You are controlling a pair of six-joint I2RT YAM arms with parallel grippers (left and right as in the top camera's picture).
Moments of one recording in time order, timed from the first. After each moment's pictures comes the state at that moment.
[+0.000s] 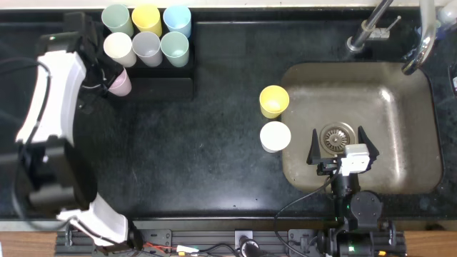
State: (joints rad) left arm 0.13 1.85 1.60 -1.18 -0.19 -0.94; right arm 0.00 0.01 0.02 -0.01 -0.05 -0.09
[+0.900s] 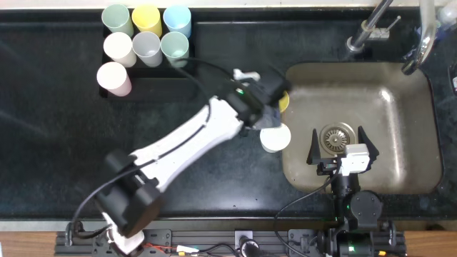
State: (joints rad) left arm -0.84 1.94 1.64 -0.98 -0.11 -0.91; right arm 0.00 0.01 0.02 -0.02 -0.05 -0.09
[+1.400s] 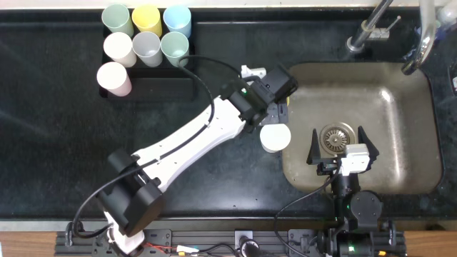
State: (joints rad) left arm -0.83 1.95 1.67 -0.93 -0.12 -0.91; right arm 0.00 0.01 0.02 -0.02 -0.05 -0.09
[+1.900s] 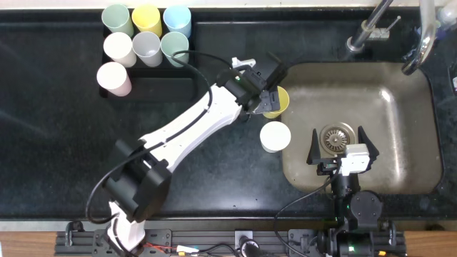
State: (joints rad) left arm -0.76 2.03 1.69 -0.88 -0.11 -0.91; right arm 0.00 0.01 0.02 -0.01 -0.05 -0.09
